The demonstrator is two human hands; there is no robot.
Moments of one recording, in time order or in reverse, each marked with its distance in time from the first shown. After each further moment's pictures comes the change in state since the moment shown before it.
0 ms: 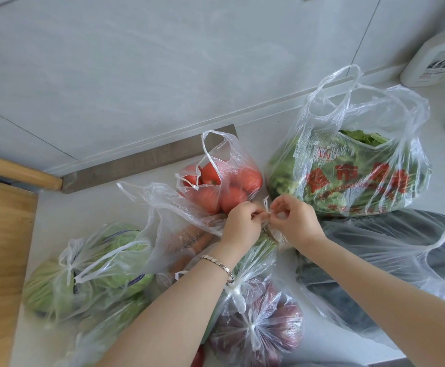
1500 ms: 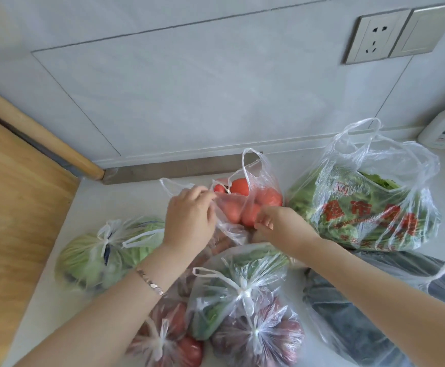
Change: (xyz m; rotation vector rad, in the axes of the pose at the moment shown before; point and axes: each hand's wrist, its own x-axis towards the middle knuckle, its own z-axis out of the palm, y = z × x) left_hand -0.067 0.008 -0.131 0.731 0.502 0.265; right_hand -0.020 -0.086 -0.007 -0.410 -0.307 -0.318
